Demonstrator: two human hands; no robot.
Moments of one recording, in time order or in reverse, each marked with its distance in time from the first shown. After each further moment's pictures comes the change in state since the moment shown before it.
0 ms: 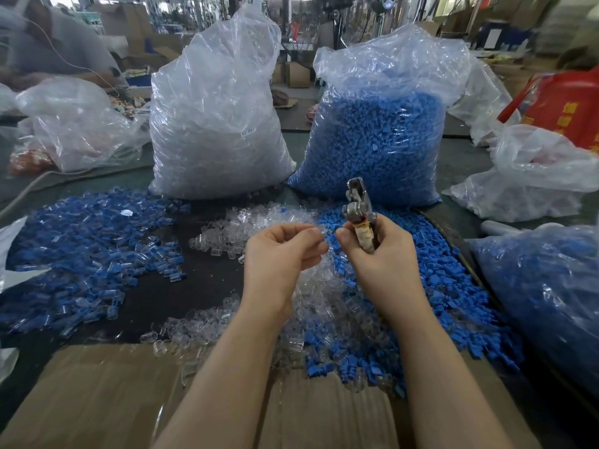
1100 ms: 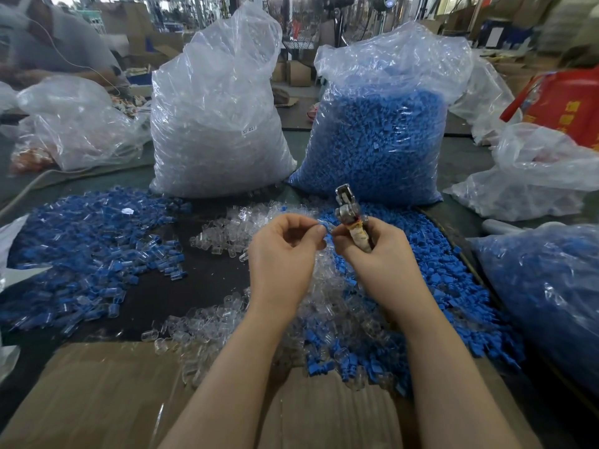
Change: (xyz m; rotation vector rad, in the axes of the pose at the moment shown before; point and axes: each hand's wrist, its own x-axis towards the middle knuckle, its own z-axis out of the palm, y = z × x) left_hand -0.001 -0.008 0.002 0.329 0.062 0.331; right_hand 0.003 -0.002 -0.003 0.018 -0.164 0.087
